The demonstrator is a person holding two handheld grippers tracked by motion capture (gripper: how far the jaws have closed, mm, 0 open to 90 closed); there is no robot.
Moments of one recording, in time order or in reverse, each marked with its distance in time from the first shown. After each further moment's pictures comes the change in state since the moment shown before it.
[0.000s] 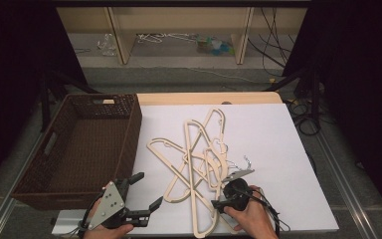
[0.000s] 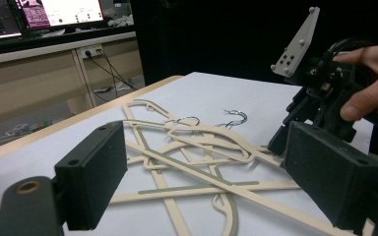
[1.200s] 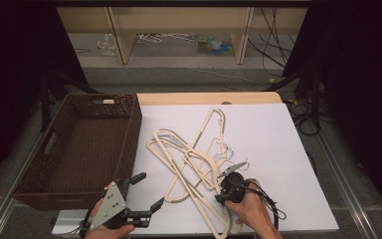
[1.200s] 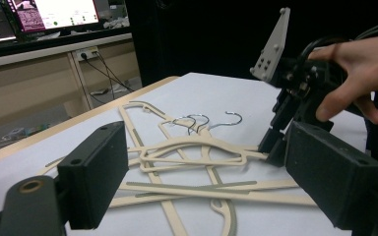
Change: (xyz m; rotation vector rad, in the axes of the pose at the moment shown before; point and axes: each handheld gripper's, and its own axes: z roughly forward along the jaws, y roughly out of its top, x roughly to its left) left arm -0.001 -0.001 0.002 -0.001 -0.013 0.018; right arm -0.006 0.017 0.010 0.103 -0.033 -0.083
